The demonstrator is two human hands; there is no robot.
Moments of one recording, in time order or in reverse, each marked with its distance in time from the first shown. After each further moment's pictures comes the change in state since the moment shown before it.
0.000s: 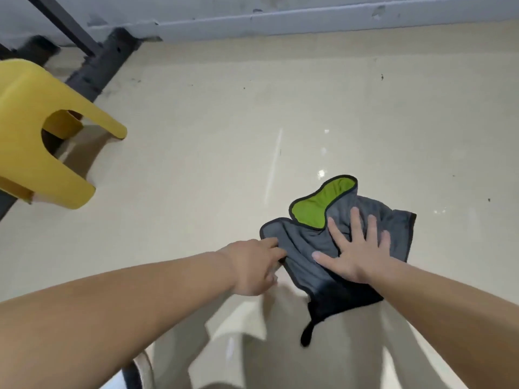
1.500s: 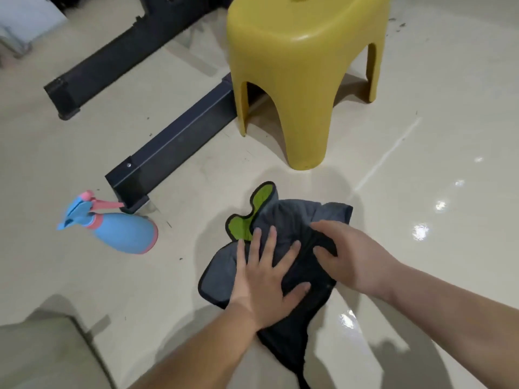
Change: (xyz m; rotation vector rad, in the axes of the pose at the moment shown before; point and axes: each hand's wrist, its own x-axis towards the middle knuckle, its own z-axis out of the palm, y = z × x) left_hand -0.184 -0.356 0.264 -0.377 0.430 -0.781; right_hand 0.010 -0.555 0.022 0.092 -0.016 -0.908
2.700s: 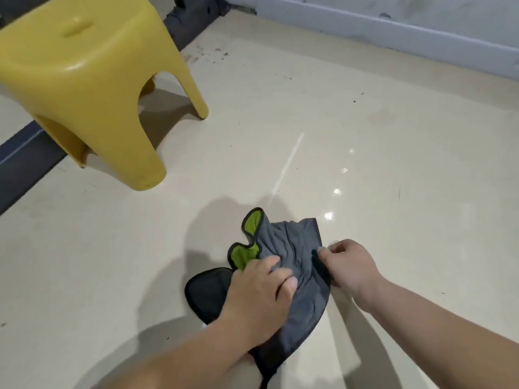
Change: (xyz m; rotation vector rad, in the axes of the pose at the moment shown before) left_hand 0.002 0.254 -0.034 -0.395 -0.015 0.354; right_hand -0.180 0.191 -0.069 0.539 0.465 0.952
